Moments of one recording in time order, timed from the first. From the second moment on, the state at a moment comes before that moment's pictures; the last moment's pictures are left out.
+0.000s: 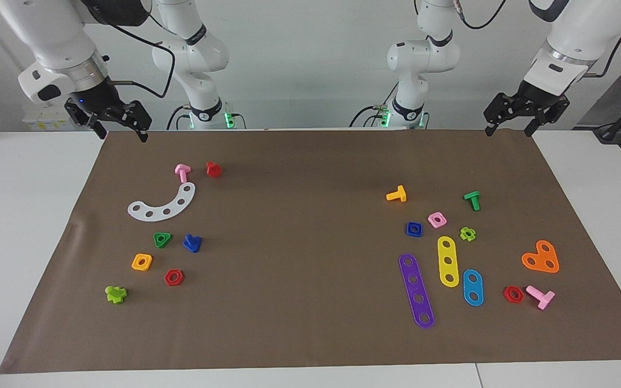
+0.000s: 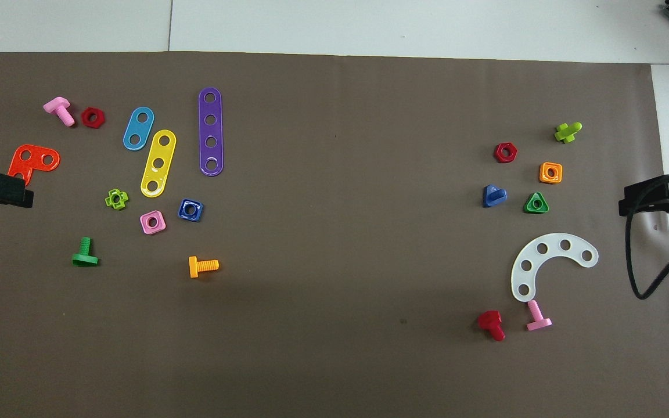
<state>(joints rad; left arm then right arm) -0.03 -0.04 0.01 -1.55 -0.03 1.50 0.05 0.03 -0.04 -0.07 -1.59 -0.02 1.48 0.08</state>
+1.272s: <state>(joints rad) -0.03 -0.04 0.01 -1.55 -0.03 1.50 0.05 0.04 0.01 -0.07 -1.78 -0.02 1.81 0.00</state>
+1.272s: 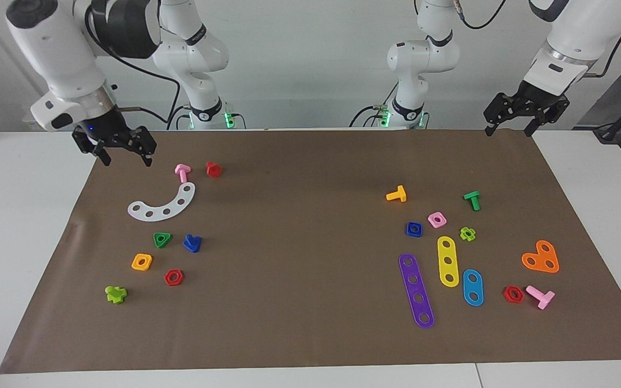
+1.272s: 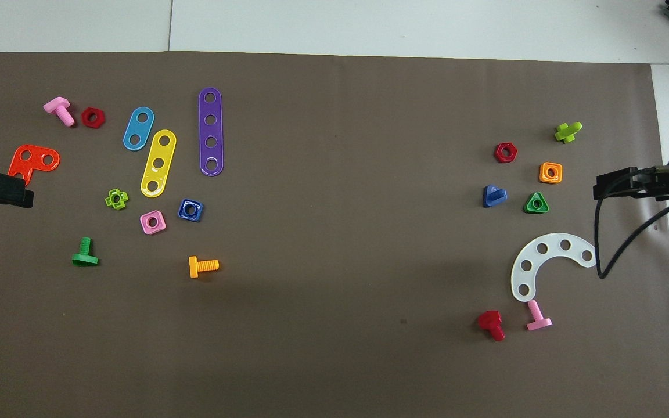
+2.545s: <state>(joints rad) -0.03 -0.04 0.01 -1.55 -0.03 1.50 0.05 0.12 0.23 -0.06 -2.07 -0.01 2.35 -0.19</state>
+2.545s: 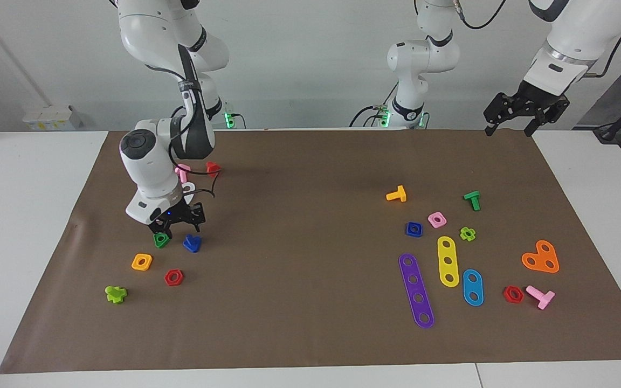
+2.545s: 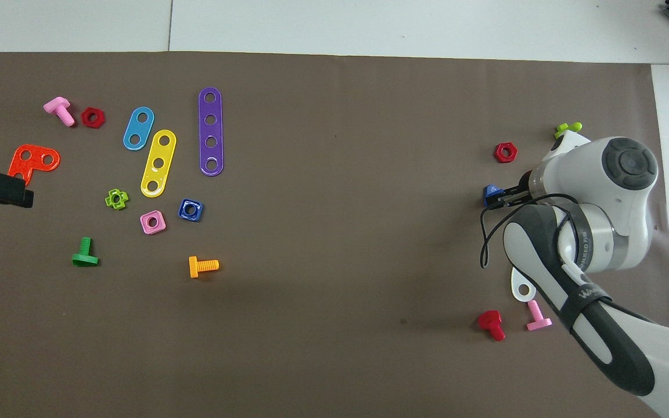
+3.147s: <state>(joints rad) -0.03 -0.04 0.01 -1.55 -0.03 1.50 0.05 0.12 0.27 -0.06 -2.10 -0.01 2.46 -0.19</state>
